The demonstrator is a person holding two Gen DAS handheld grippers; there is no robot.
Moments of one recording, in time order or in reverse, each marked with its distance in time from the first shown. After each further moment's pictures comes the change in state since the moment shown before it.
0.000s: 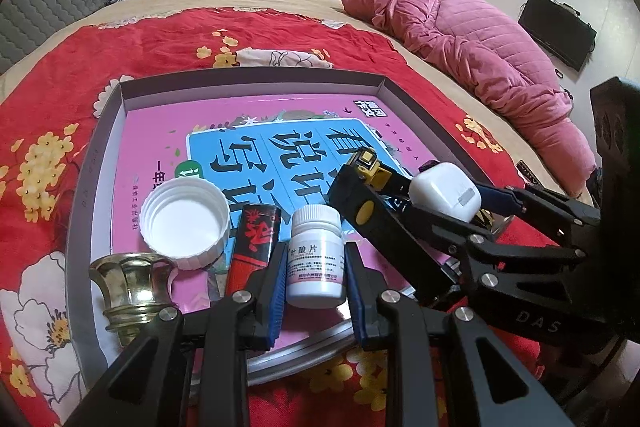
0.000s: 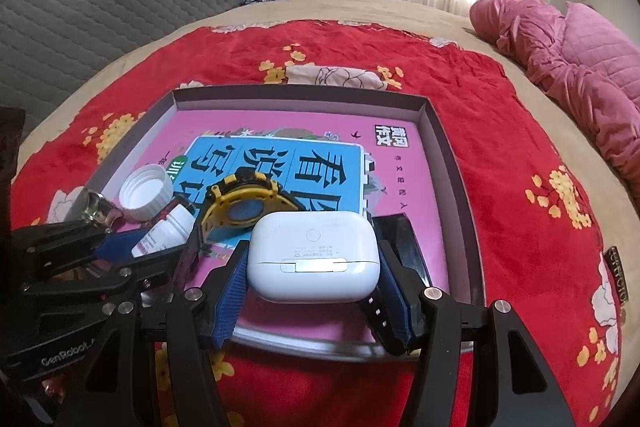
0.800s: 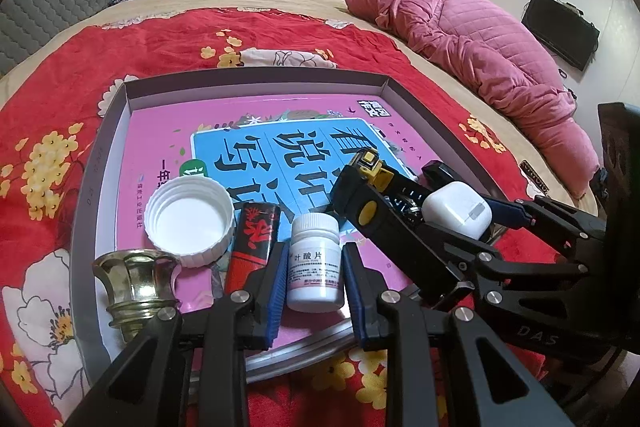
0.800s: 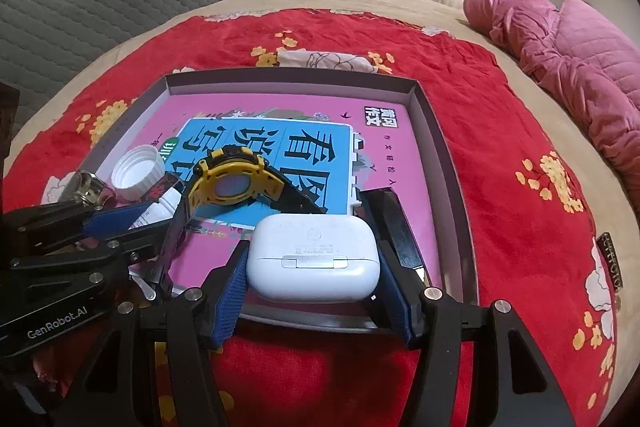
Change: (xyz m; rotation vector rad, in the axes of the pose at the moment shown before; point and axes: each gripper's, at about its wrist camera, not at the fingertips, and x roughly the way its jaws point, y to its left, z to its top) left arm 0.001 0.001 0.001 -0.004 -0.002 0.015; right arm -0.004 -0.002 -0.011 -0.008 0.025 -0.037
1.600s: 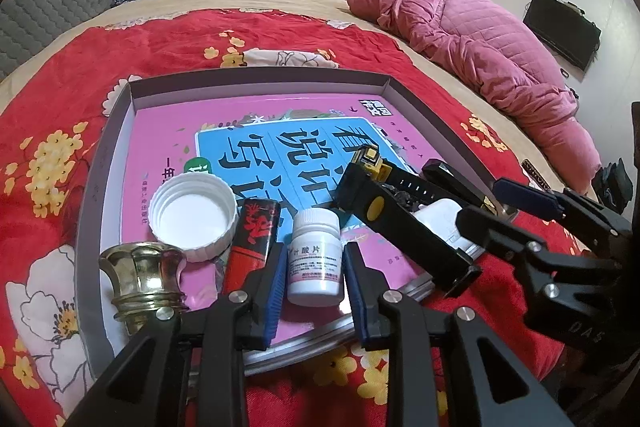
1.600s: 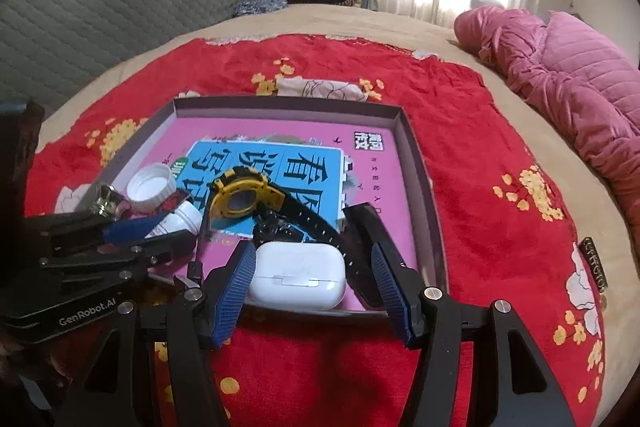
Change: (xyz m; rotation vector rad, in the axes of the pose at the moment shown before) left arm -0.004 0.001 -0.003 -0.002 -0.004 0.010; right arm -0.032 -0.001 -0.002 0.010 -0.086 -0.017
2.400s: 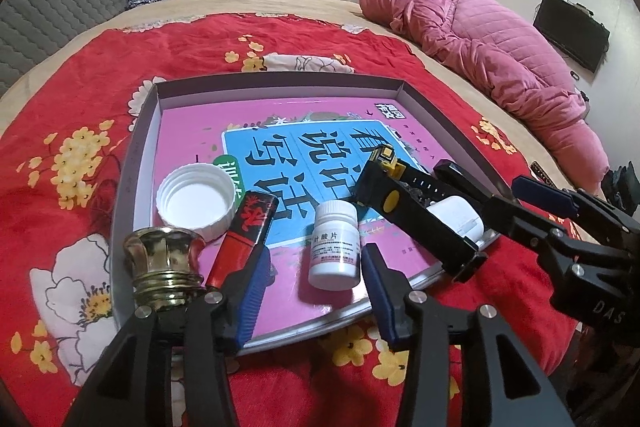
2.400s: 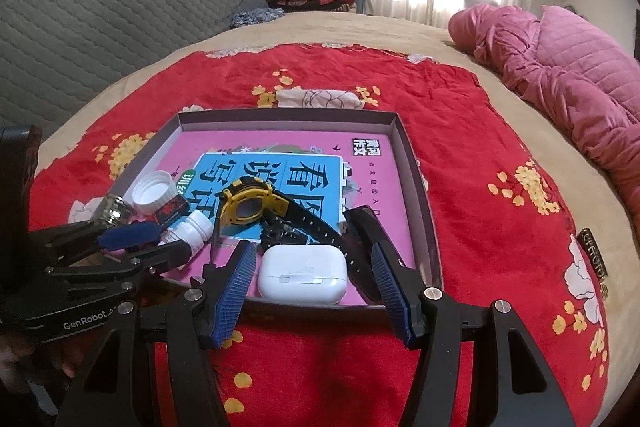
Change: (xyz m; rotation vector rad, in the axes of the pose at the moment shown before) left arm -0.017 0.003 -0.005 -0.008 -0.011 0.057; right arm -0.015 -0.002 0.000 0.038 -0.023 0.019
